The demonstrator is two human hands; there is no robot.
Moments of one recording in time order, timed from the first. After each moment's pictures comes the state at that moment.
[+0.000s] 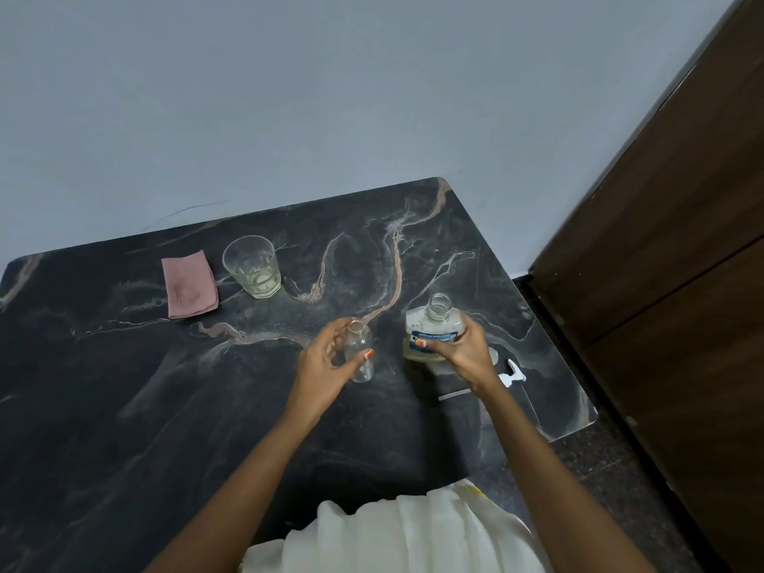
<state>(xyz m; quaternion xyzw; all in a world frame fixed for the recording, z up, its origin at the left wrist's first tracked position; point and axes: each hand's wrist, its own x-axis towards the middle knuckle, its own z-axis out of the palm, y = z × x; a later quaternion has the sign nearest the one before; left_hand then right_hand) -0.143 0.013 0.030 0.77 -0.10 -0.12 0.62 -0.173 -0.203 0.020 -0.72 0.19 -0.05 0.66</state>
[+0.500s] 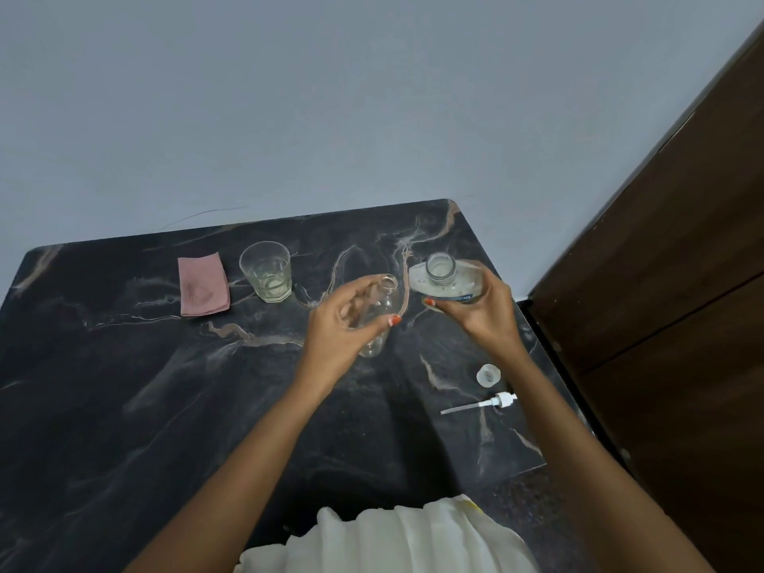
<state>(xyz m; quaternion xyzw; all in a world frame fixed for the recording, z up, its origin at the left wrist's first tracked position) -0.131 0.001 0.111 0.71 -0.16 -0.04 0.69 -0.148 -0.195 0.113 -0.81 0.06 -0.19 0.55</state>
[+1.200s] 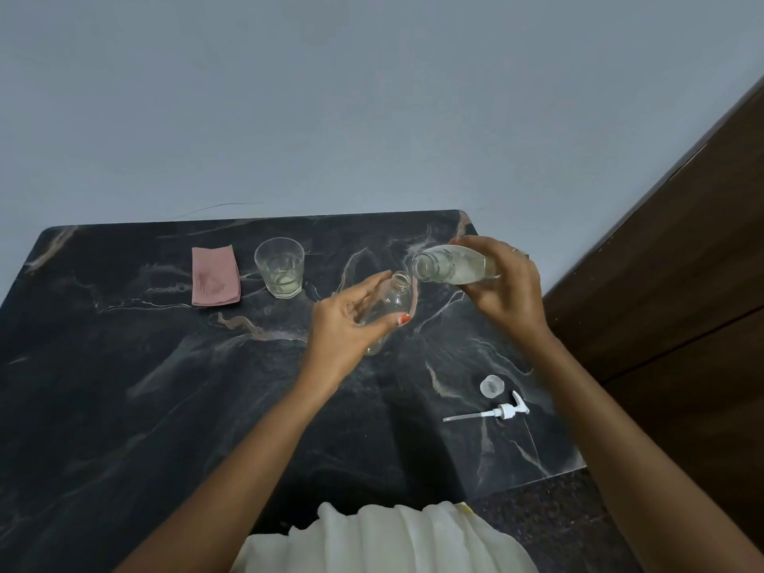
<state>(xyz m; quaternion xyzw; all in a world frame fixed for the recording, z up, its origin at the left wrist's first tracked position) -0.137 0.013 0.120 0.72 -0.14 -0.02 0.68 -0.136 -0.192 0.159 -0.91 -0.09 -0.28 0.29</state>
